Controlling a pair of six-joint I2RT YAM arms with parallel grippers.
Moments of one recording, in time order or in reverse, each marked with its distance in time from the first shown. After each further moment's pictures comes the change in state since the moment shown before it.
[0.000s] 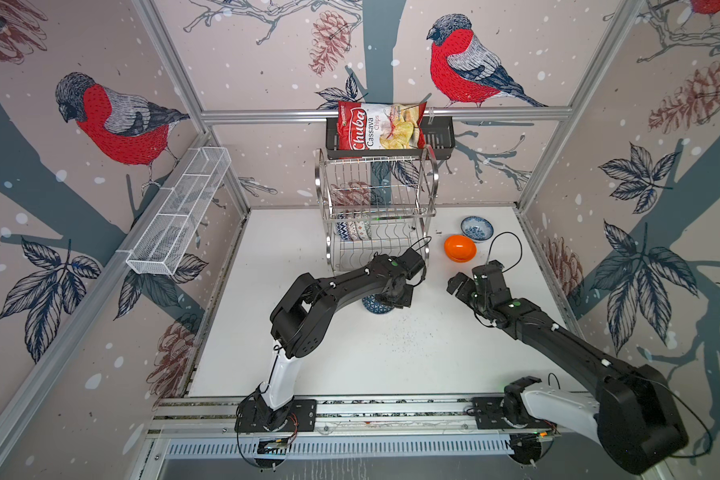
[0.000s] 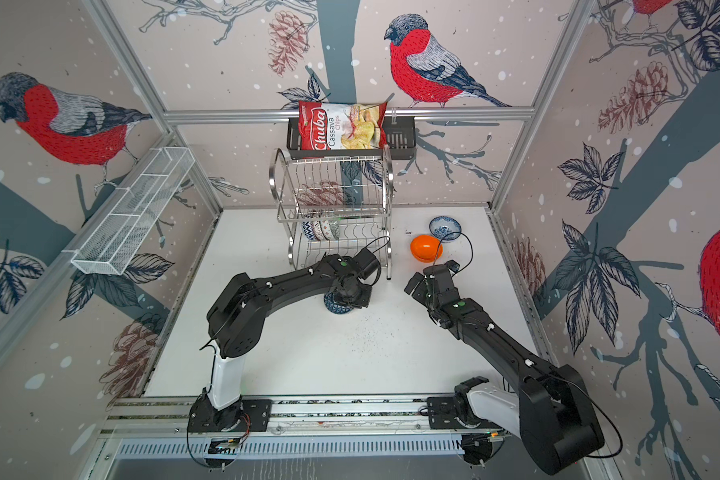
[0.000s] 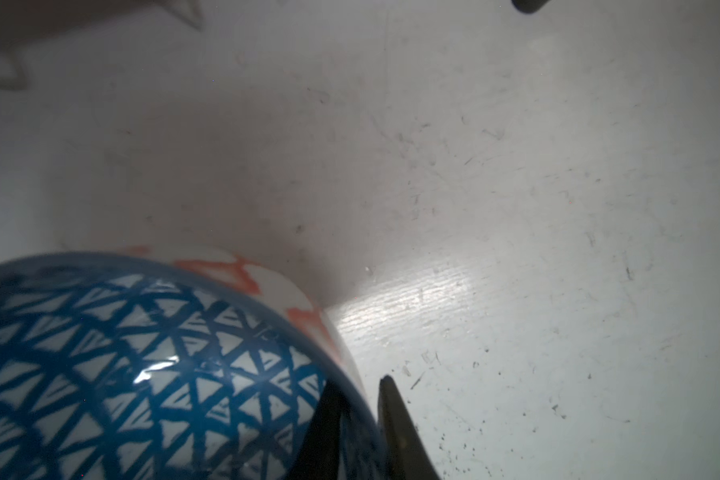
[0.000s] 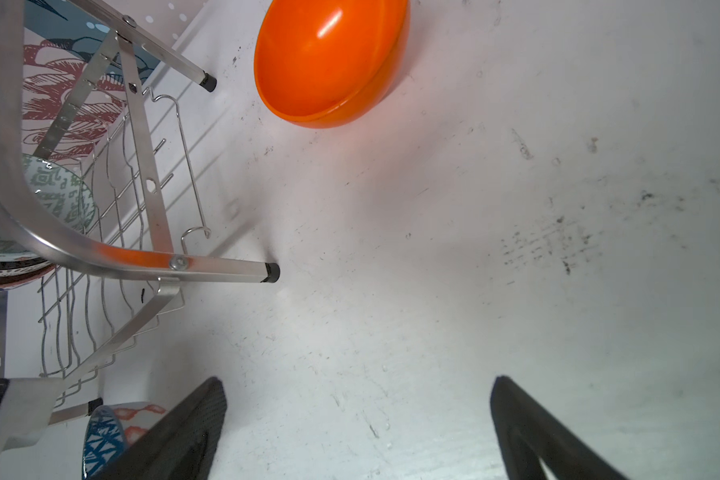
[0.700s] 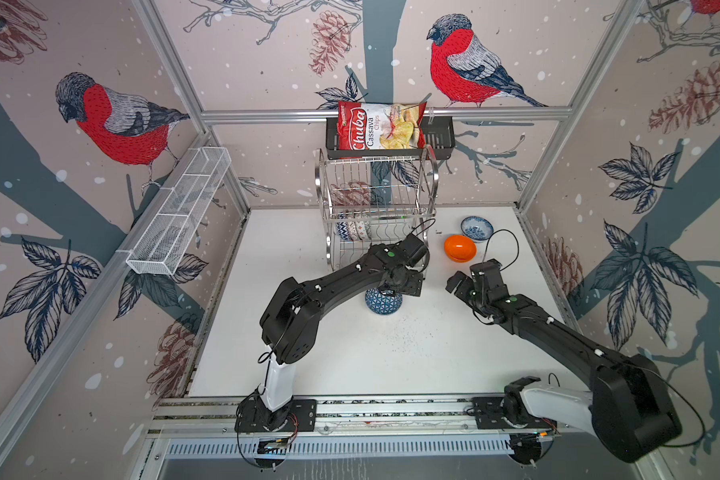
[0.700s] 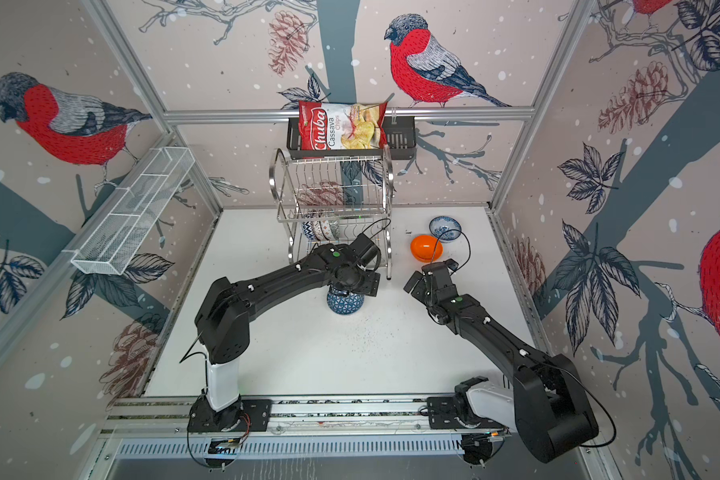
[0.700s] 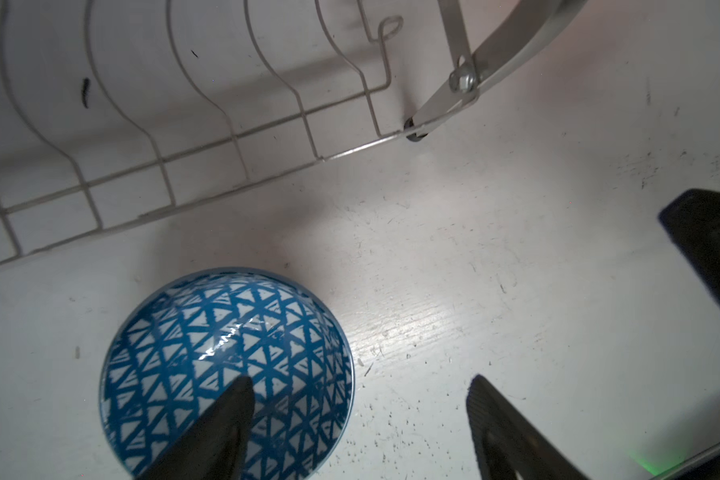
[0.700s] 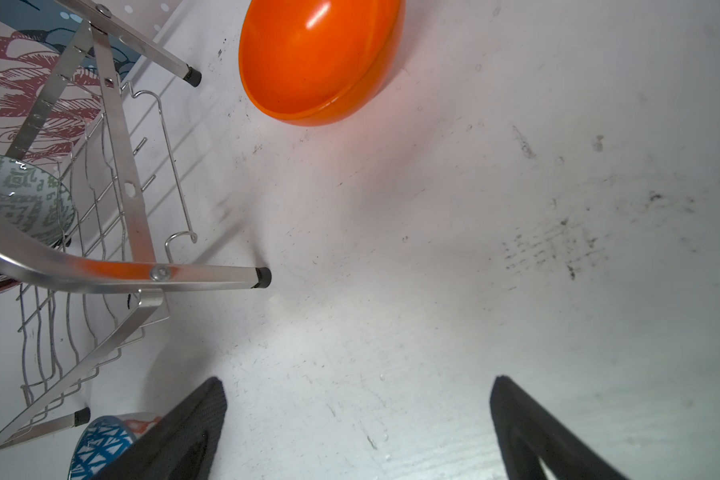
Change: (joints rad) left arm 0.008 -0.116 0.089 -0.018 -0.070 0.009; right arm -0.008 0.055 0.033 0.003 -0.012 -0.002
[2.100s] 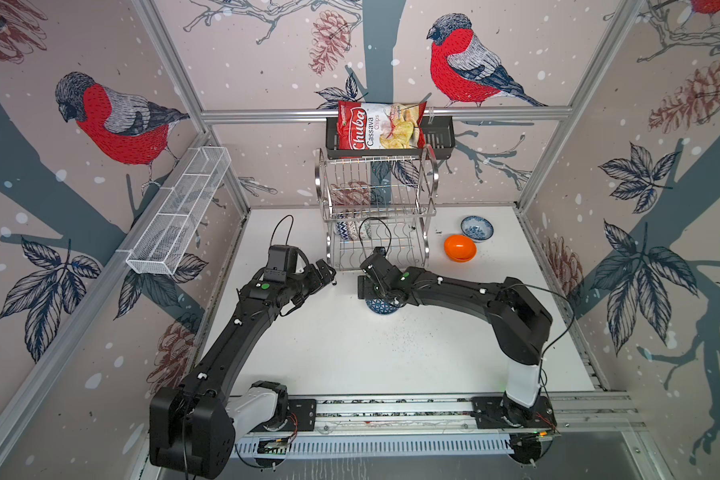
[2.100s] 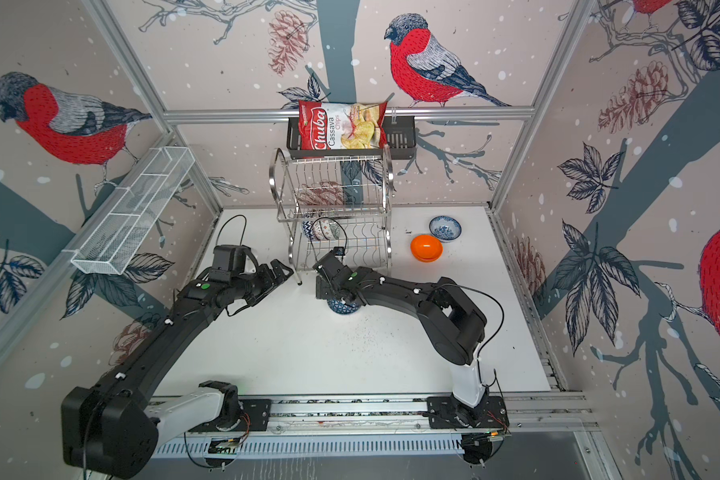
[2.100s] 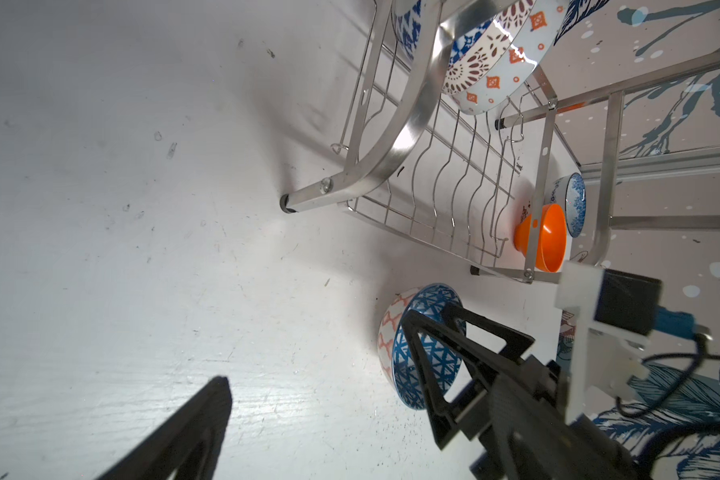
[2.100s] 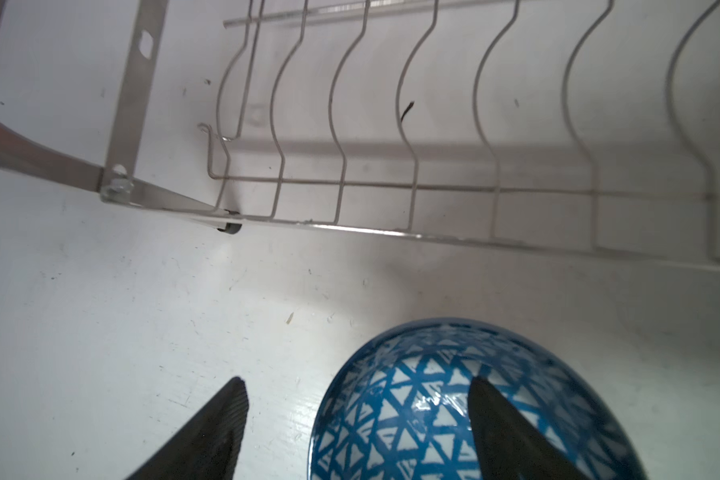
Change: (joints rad) left arm 0.681 -0.779 -0.779 0.290 0.381 -0.158; right arm 0.583 0.751 0.771 -0.167 0.072 -0.129
